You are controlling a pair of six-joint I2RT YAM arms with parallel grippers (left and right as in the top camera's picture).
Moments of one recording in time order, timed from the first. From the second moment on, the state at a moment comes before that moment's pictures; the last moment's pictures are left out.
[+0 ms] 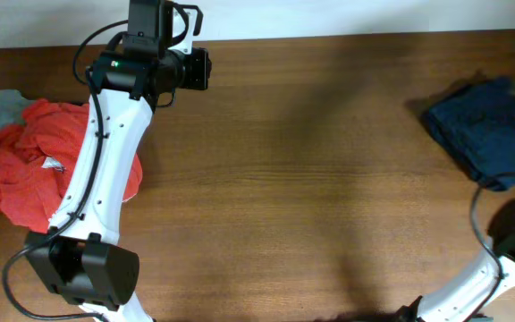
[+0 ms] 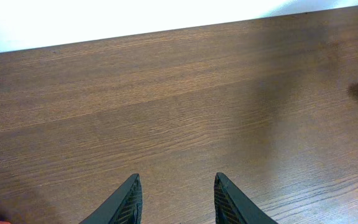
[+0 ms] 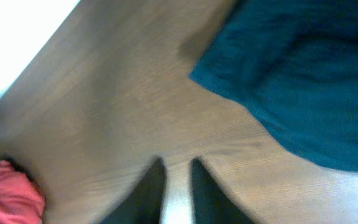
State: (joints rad) left arm -0.22 1.88 1.96 -0.90 0.16 -0.07; right arm -0.62 2.13 2.40 -1.52 -0.51 -0.02
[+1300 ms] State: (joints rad) left arm -0.21 1.88 1.96 -0.89 0.14 -0.07; right arm -0.32 2.16 1.70 -0.80 0.04 -0.23
